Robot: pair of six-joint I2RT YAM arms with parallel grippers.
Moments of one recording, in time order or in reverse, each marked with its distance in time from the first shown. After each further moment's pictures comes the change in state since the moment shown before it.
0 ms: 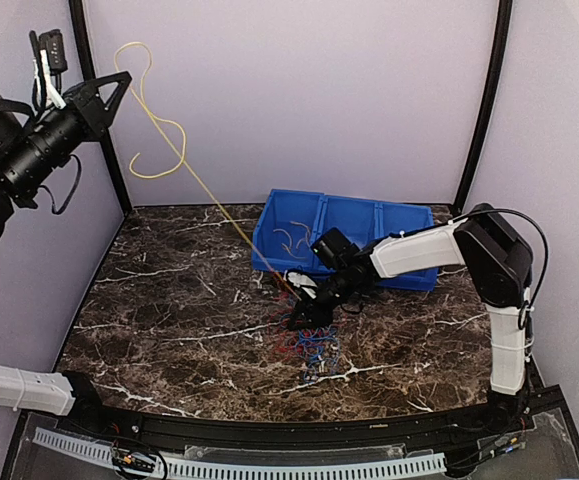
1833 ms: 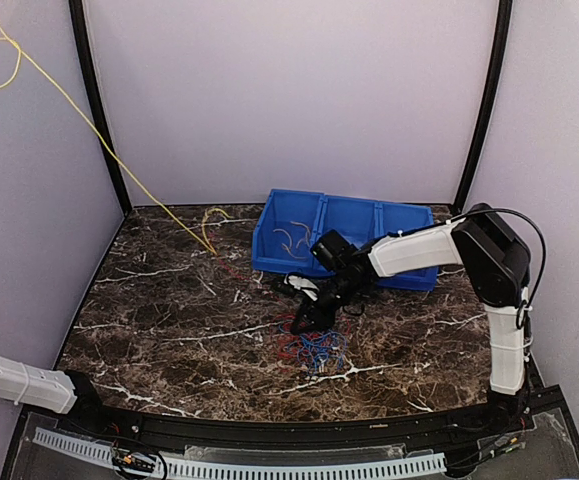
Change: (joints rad) left arm -0.001 0.114 0.722 -0.173 -0.357 0.355; right arm -0.002 0.016 0.020 -0.080 -0.011 0.015
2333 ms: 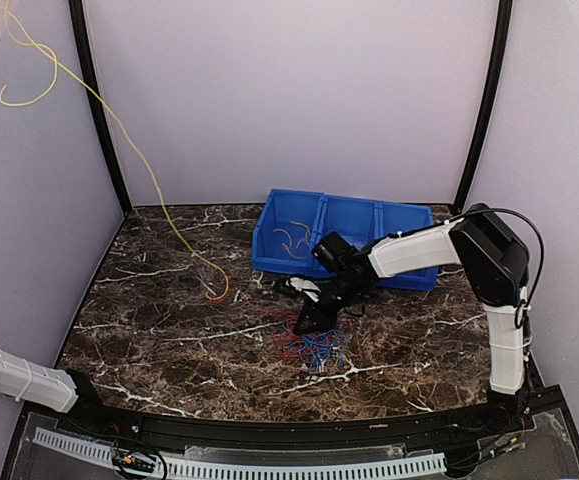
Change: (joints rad) left arm 0.000 0.047 0.010 -0.026 -0.060 0.027; right arm -0.006 0.008 -0.006 -0.006 0.035 0.006
